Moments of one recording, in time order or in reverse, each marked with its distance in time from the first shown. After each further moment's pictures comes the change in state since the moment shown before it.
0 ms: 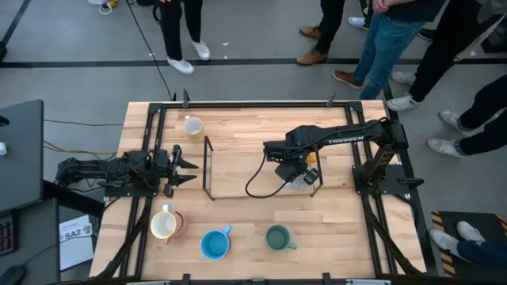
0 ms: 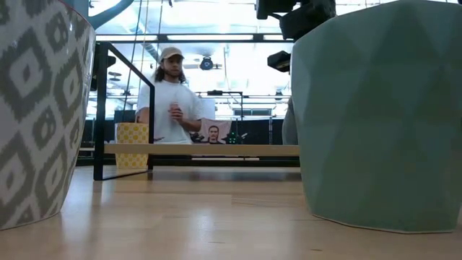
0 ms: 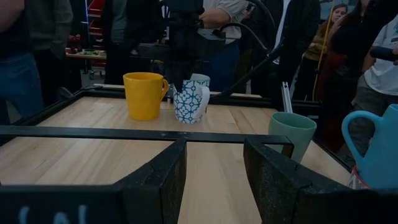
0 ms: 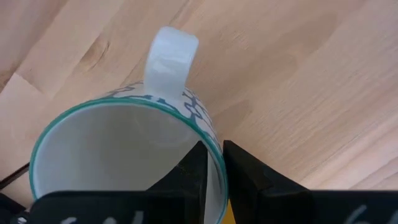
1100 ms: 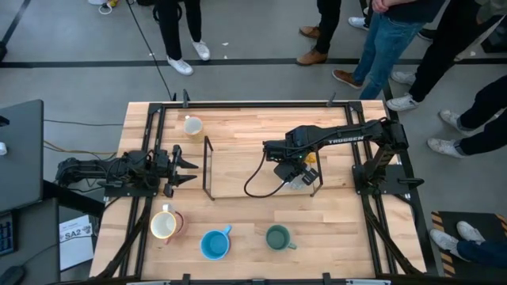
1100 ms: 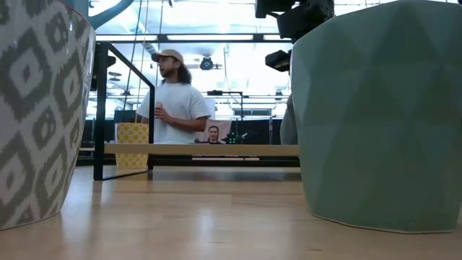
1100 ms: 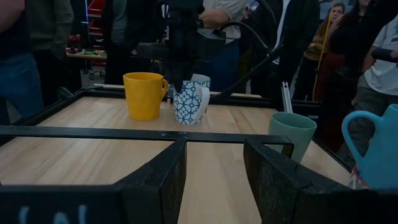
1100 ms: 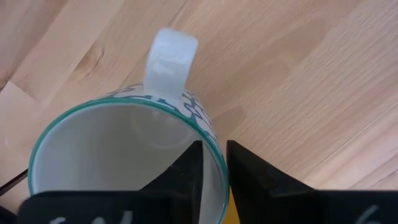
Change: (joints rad) left arm 0.000 0.000 0.000 0.000 0.000 0.000; right arm 0.000 0.000 0.000 0.025 0.000 0.004
